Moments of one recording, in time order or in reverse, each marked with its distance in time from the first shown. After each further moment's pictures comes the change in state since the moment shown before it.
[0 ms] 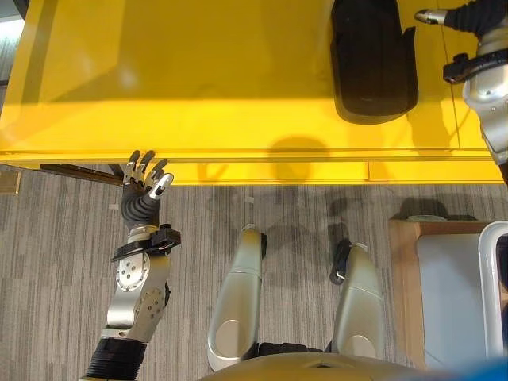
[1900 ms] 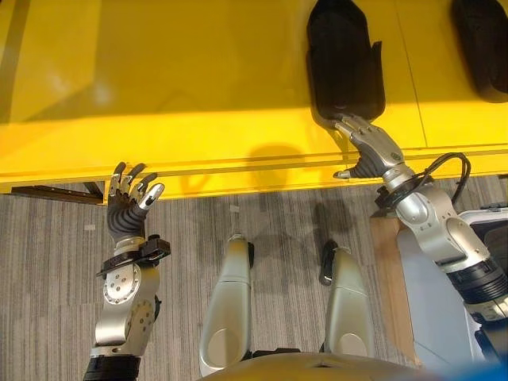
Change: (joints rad) left arm 0.072 -0.054 0.101 -0.037 0.121 0.096 -0.002; right arm 0.531 0.228 0.036 -0.390 -0.551 0.003 0.414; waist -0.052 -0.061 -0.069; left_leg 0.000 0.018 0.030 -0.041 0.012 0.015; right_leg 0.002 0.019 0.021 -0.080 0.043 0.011
